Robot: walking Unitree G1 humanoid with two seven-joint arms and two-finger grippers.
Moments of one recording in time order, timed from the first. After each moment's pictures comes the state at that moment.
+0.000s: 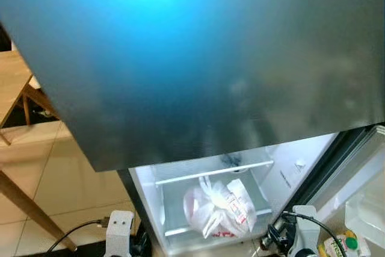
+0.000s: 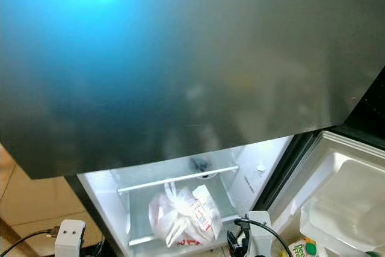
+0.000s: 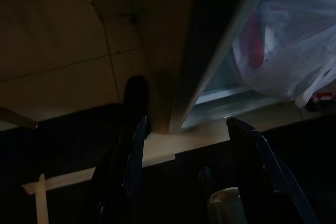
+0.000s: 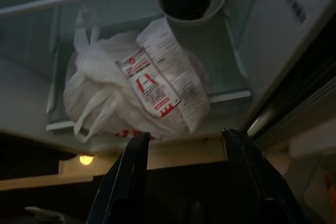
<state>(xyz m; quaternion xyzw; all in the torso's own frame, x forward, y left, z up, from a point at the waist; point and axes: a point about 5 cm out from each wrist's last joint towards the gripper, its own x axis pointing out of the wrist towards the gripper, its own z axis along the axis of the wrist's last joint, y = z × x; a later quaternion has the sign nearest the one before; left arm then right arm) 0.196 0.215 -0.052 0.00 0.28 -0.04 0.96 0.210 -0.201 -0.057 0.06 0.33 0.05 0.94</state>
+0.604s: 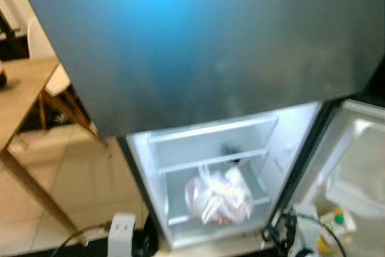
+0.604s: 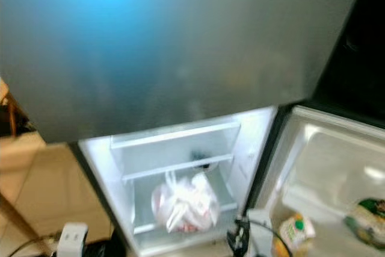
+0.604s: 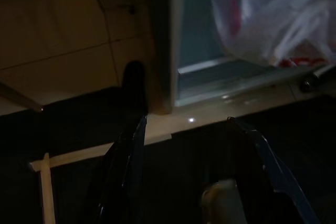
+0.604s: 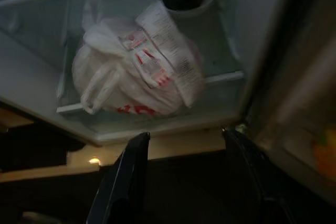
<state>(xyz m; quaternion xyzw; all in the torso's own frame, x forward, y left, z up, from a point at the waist) 0.197 0.208 -0.053 -0.01 0.28 -0.05 0.96 0.210 -0.206 -0.056 0.06 0.33 0.05 0.94</state>
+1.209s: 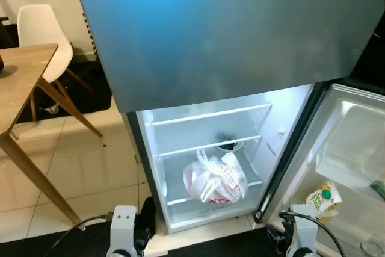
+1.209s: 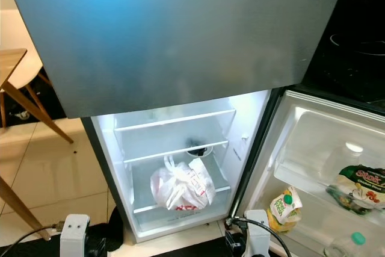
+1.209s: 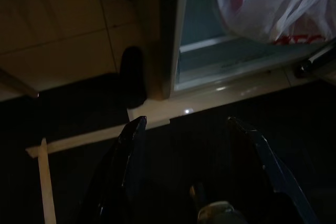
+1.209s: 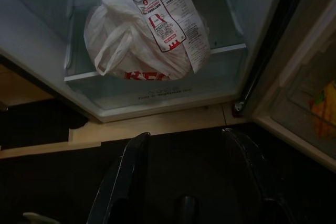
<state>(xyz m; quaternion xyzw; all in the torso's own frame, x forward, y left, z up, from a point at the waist) 0.213 0.207 -0.049 -0.01 0.29 -0.03 0.96 0.212 -0.197 -0.057 0.05 0.33 0.07 0.94</state>
